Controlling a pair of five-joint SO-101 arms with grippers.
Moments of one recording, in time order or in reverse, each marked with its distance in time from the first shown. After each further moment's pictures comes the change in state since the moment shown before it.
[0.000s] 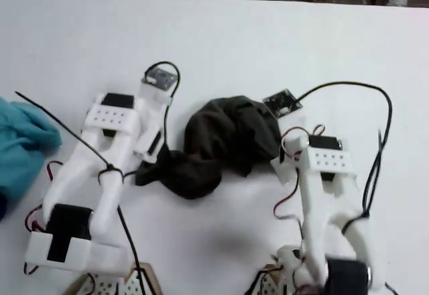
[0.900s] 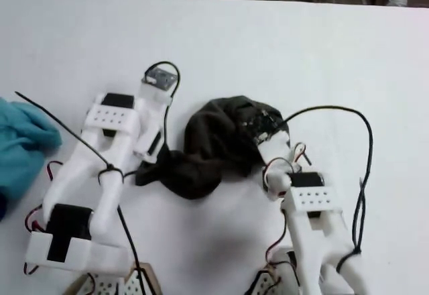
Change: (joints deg) left arm 0.0 0.0 0.0 0.0 0.0; right arm -6.9 -9.2 20.0 -20.6 0.1
